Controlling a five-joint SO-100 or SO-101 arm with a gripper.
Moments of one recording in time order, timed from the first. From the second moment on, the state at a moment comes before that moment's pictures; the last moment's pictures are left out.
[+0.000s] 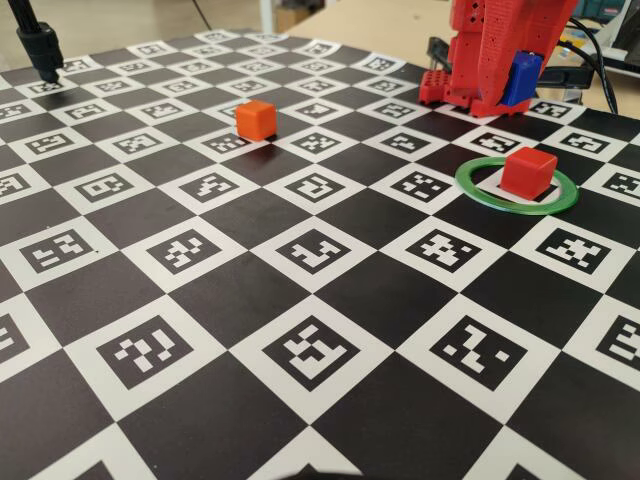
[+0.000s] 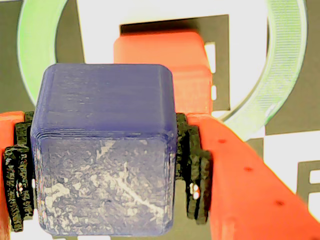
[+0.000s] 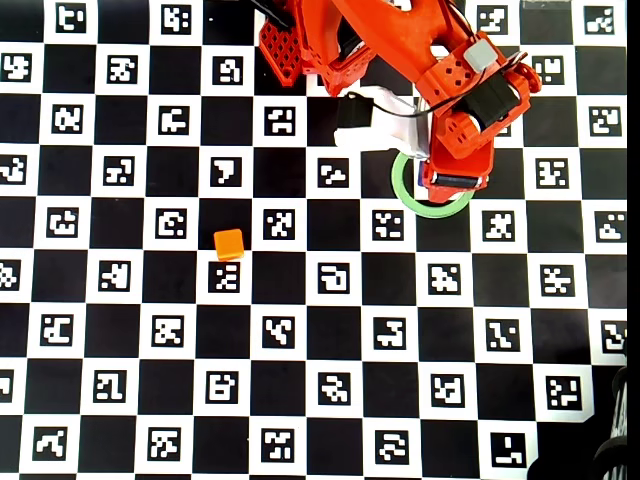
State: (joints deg) arm -36.7 102.8 110.3 82.1 41.0
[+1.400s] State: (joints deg) arm -43.4 102.8 115.9 72.1 45.7
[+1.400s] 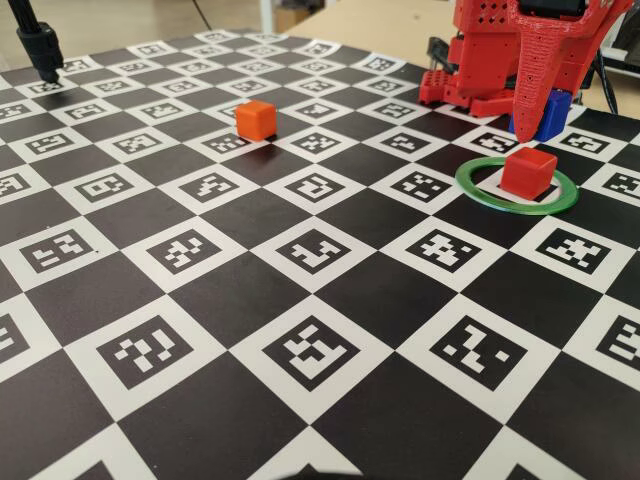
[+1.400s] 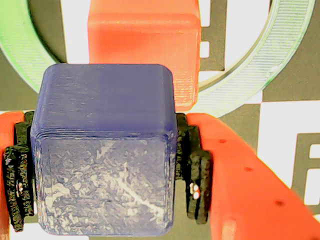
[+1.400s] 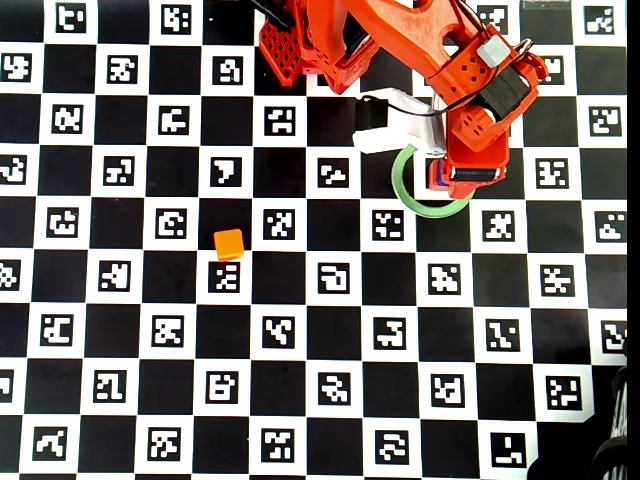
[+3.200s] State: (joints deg) arm -45.4 101.2 121.0 66.9 45.9
